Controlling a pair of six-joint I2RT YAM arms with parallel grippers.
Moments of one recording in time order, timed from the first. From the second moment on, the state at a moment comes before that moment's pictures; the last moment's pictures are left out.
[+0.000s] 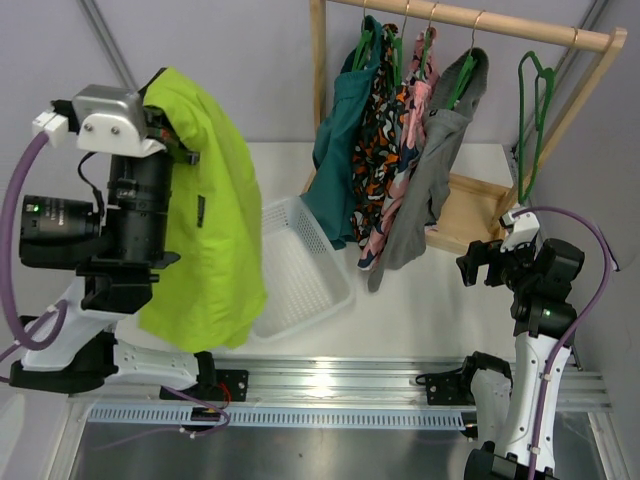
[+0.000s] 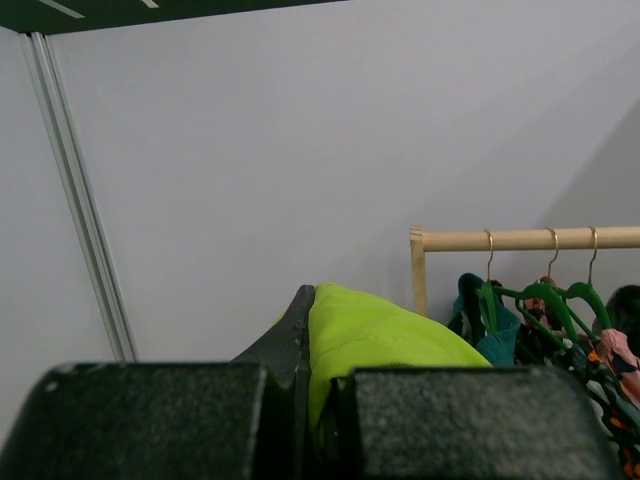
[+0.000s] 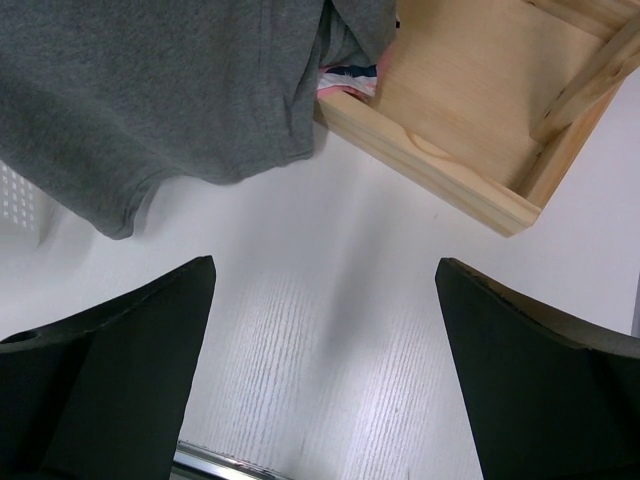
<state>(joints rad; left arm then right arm) -1.27 1.12 1.80 0.32 -0.86 0.98 -0.34 0.65 0.80 -0.67 -0.57 -0.26</state>
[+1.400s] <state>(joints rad) -0.87 1.06 1.75 0.16 -0.81 0.72 -0.34 0.65 0.79 -0.66 -0.56 -0.26</state>
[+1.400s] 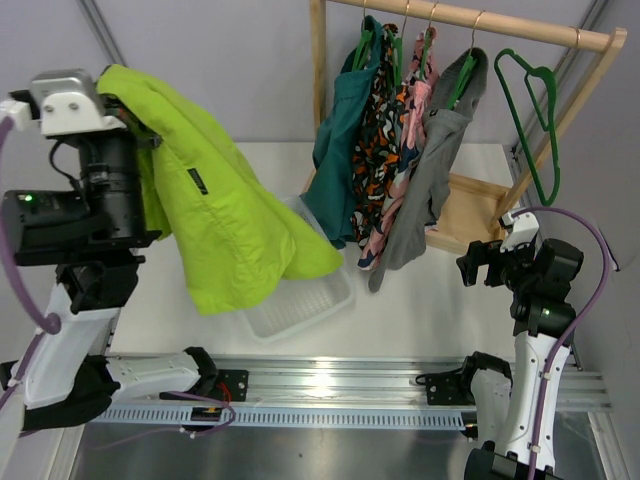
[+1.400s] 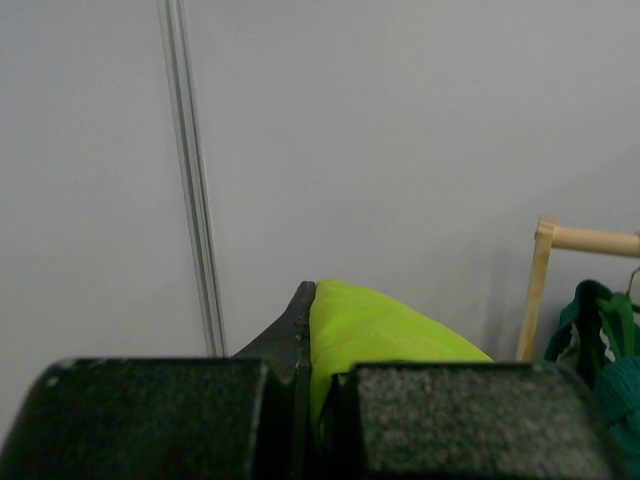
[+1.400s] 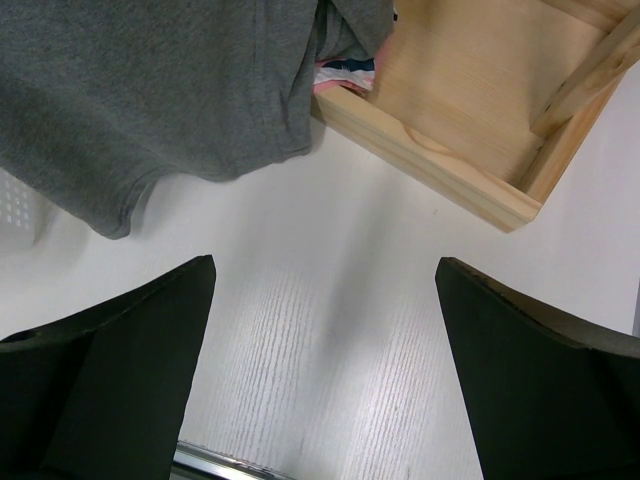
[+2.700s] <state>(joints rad) -0.62 0.87 1.19 -0.40 -0.61 0.08 -0.34 0.65 0.79 -0.66 -0.57 -0.26</state>
